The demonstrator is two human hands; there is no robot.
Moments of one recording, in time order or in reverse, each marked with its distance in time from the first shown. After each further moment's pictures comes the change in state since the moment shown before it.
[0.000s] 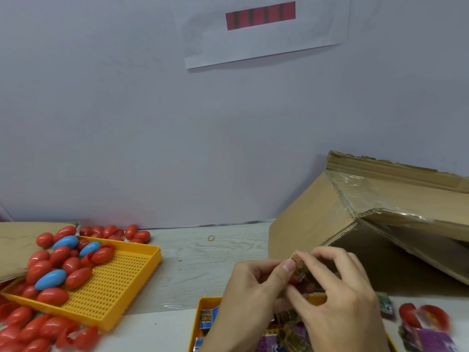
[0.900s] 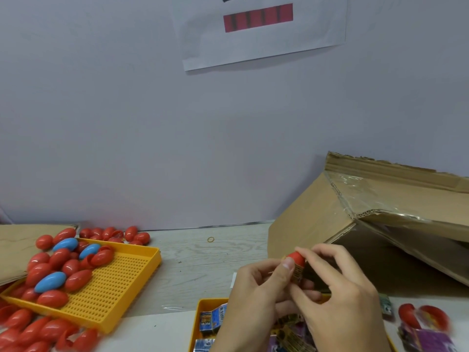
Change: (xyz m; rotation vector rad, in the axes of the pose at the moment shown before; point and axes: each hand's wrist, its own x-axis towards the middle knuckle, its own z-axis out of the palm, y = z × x) left_hand -0.002 -0.002 0.007 -0.094 0.005 -0.031; right_hand 0.003 0.003 -0.001 0.084 0.006 0.038
